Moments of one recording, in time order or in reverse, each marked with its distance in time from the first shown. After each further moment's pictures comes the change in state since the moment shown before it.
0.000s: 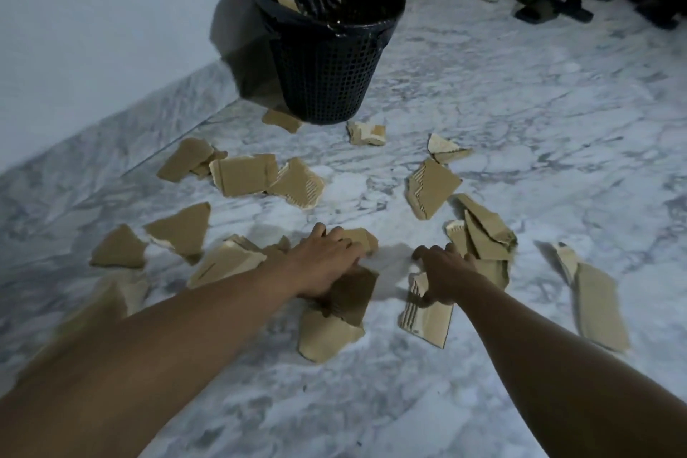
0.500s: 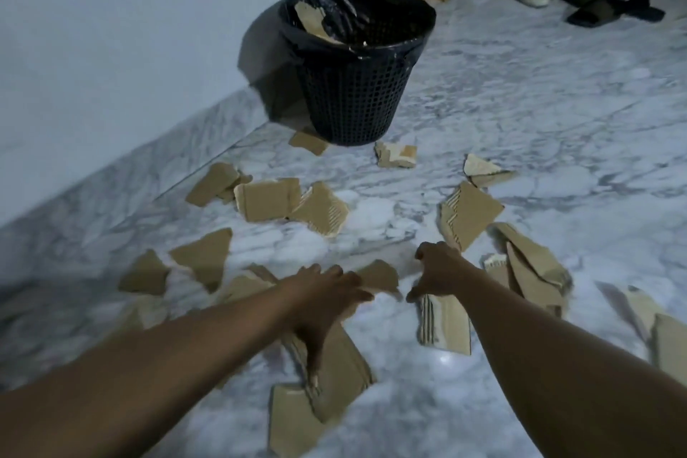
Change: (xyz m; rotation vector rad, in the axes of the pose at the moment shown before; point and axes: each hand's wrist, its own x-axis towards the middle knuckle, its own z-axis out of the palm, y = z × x) left_hand -0.008 -0.020 -0.025 -0.108 -0.571 -0.037; right_hand 0.074 -0.030 -0.041 0.282 -0.091 -0.020
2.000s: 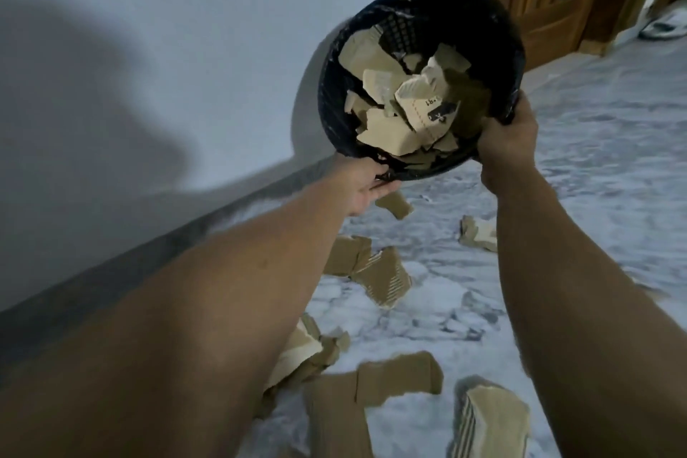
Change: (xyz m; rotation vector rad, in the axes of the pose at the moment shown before) left_hand 0.006 -0.104 -0.210 -2.136 1.254 -0.598; right_hand 0.079 -0.099 -0.251 1.474 0.567 -0.544
